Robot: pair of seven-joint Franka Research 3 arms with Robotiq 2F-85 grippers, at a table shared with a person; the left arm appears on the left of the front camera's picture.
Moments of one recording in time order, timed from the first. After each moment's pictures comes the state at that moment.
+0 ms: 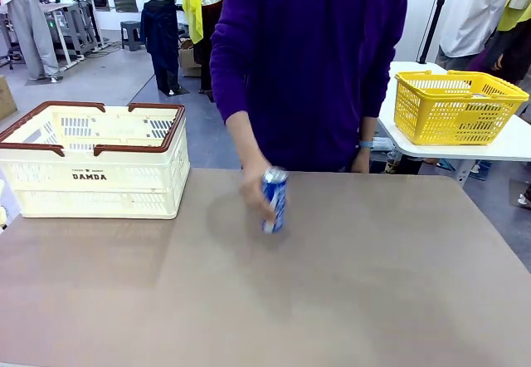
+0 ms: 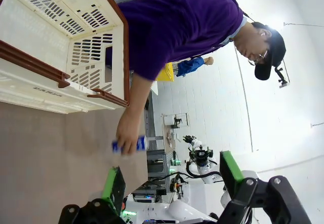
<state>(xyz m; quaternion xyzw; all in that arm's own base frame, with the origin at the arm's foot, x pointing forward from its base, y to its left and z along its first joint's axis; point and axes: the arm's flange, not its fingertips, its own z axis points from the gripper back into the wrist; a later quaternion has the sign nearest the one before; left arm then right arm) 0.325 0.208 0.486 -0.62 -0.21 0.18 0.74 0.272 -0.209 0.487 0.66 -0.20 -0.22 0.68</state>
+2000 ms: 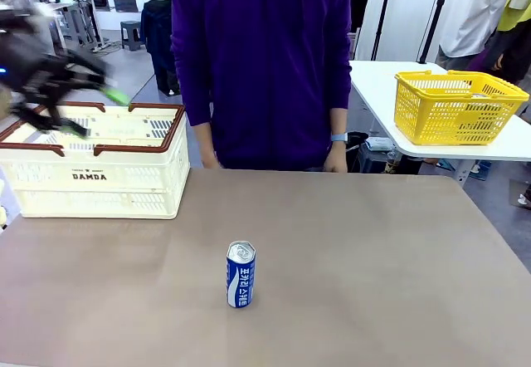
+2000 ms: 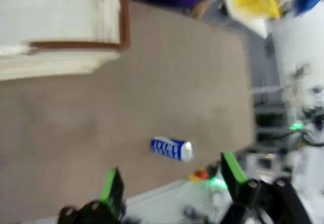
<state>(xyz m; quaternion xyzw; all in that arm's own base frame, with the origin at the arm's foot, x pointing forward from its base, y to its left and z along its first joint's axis) 0.326 -0.086 0.582 -0.29 -0.16 0.05 0.94 0.273 -0.208 0.487 0.66 -0.20 -0.22 0.68</state>
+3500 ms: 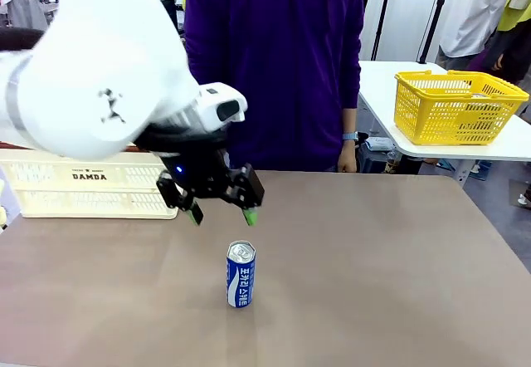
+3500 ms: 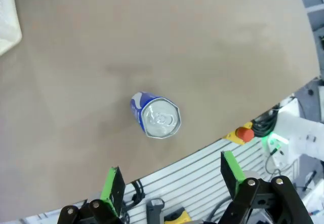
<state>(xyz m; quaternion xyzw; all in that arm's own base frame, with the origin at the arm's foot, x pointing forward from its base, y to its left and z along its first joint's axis) 0.265 -0.313 0.479 -0.13 -0.09 -0.12 0.98 0.272 -0.208 0.487 0.66 -0.20 -0.22 0.68</state>
